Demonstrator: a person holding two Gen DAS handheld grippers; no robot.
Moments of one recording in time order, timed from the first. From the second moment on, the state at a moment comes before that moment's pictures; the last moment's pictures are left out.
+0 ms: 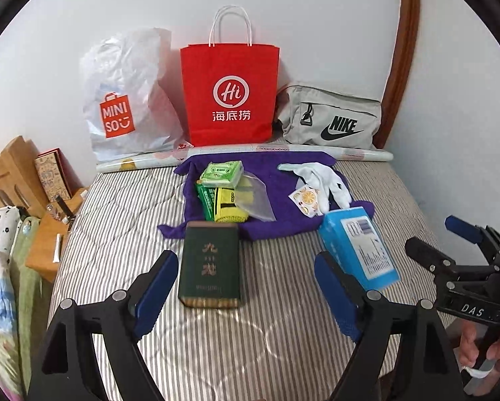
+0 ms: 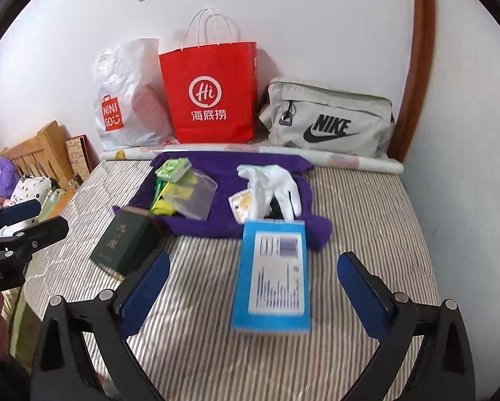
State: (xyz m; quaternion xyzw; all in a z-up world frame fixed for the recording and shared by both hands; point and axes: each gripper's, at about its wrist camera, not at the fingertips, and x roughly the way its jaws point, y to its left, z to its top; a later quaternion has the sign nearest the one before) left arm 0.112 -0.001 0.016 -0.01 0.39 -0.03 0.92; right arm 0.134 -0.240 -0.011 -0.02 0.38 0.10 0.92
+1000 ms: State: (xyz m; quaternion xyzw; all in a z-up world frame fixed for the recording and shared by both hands) left arm 0.009 -0.017 0.017 -0.01 0.36 -0.03 0.93; right arm 0.024 -0.256 -0.007 -0.01 0.36 0.09 0.93
